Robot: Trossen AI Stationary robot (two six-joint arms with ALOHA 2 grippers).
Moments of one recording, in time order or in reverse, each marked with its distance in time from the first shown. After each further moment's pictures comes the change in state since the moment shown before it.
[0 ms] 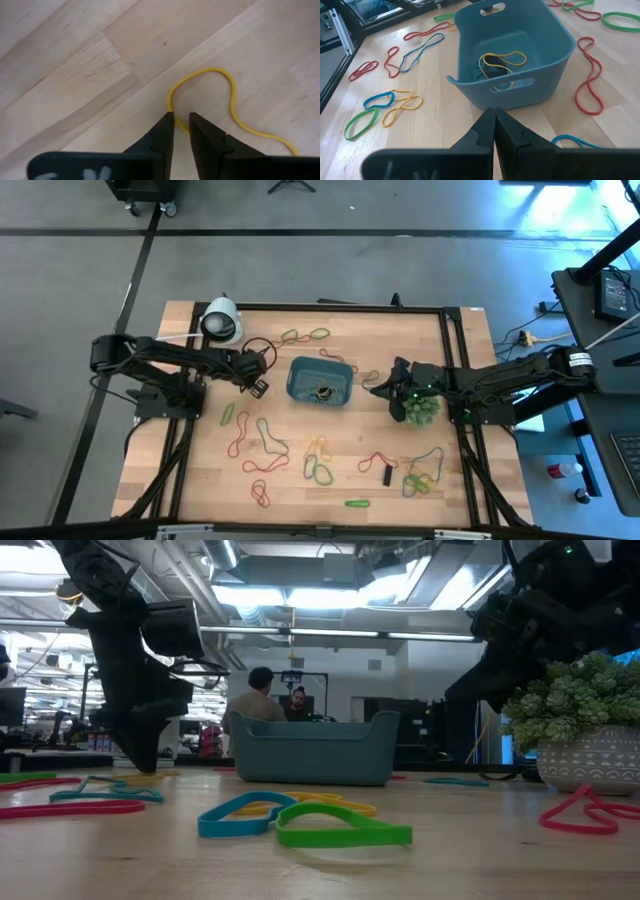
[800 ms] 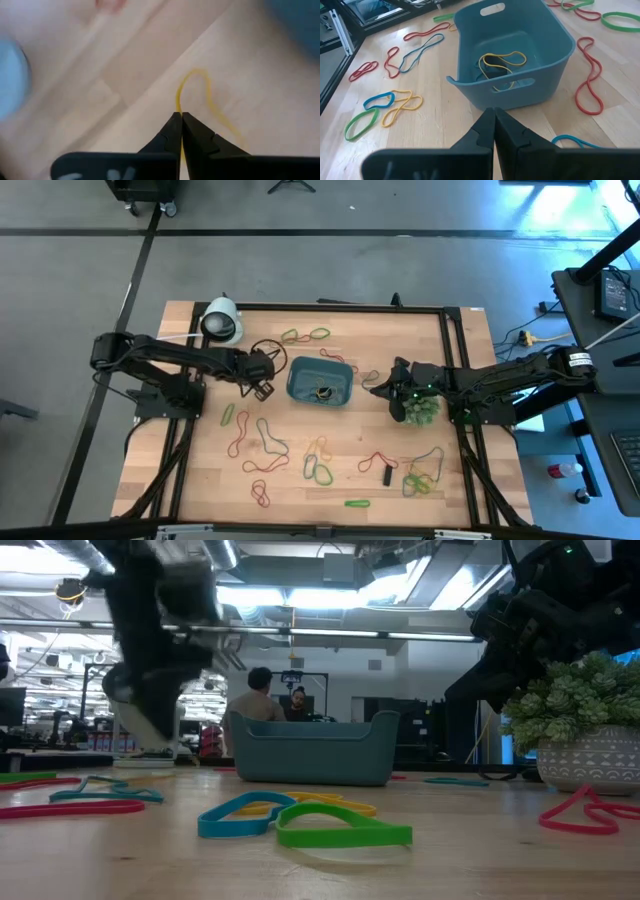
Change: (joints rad) left arm -0.134 0.001 0.218 -0.218 -0.114 0.047; right arm 0.000 0.000 0.000 0.002 0.000 0.001
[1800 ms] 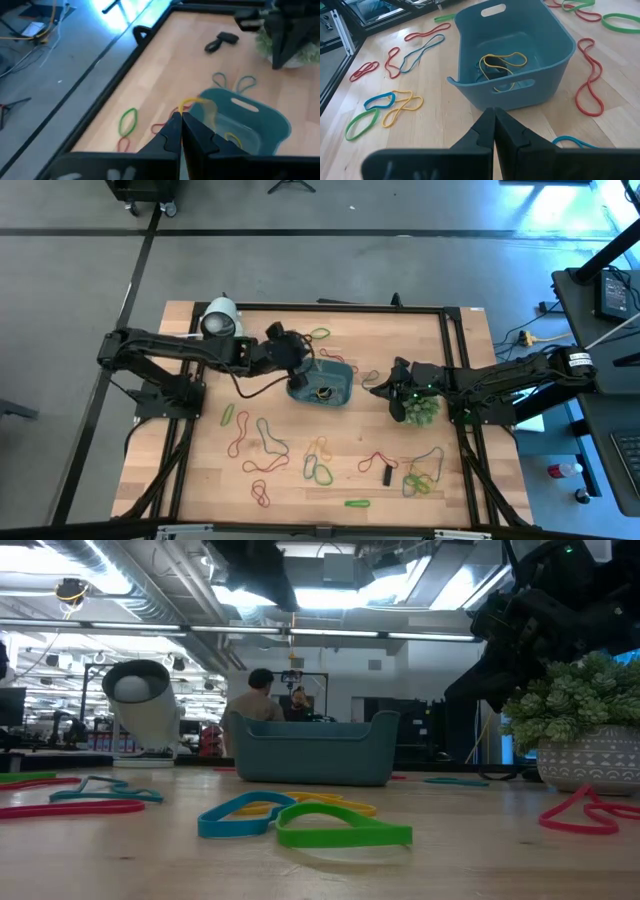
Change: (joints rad) left arm -0.119 0.078 0.461 0.249 -0.183 0.463; right arm 0.000 0.000 0.000 0.002 0.000 -0.004
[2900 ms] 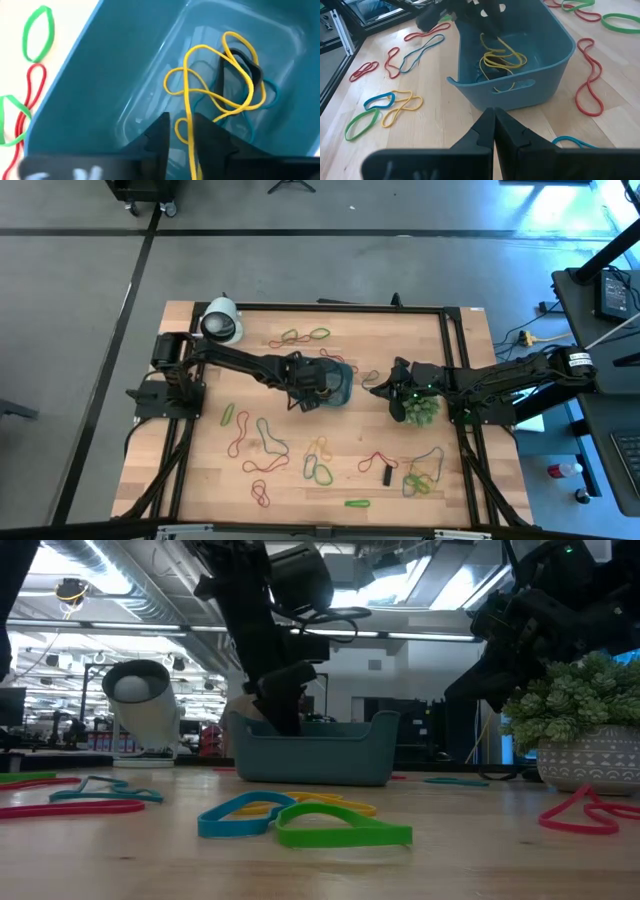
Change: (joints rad) left arm 0.032 0.423 -0.001 -0.041 0.192 -0.109; right arm 0.000 0.000 0.000 0.000 0.000 0.000
